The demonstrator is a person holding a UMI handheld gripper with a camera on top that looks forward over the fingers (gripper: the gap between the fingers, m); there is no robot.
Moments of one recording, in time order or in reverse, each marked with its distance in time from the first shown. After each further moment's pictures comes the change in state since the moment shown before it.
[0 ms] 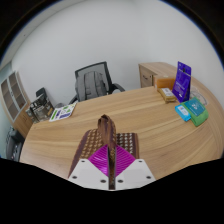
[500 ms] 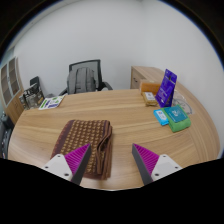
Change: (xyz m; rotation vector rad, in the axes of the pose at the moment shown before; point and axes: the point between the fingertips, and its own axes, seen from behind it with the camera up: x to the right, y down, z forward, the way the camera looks) arm 0.076 0.007 -0.046 -0.022 0.126 -0.133
